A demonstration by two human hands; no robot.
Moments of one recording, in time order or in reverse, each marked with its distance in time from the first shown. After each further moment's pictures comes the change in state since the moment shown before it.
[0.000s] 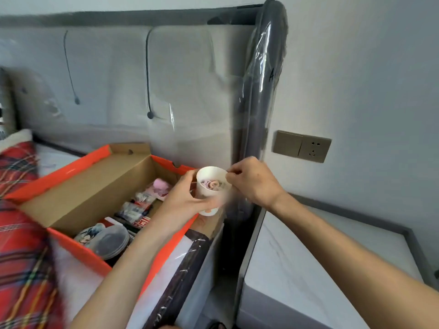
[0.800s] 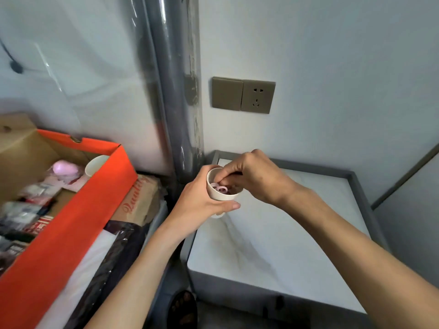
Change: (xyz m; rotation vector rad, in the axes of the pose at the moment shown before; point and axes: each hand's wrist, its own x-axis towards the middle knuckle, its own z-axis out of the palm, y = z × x) left_hand 0.057 -0.088 0.182 0.050 -0.291 0.009; right_hand -0.028 0.176 -0.032 -0.071 -0.081 -0.165
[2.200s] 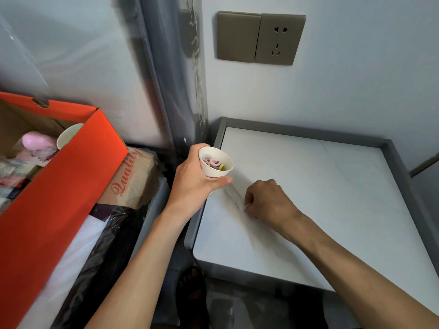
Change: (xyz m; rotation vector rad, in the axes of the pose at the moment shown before) left_hand 0.030 -0.077 0.002 0.120 0.211 -0.104; right_hand -0.023 0.088 0.118 -0.106 -0.200 0.612
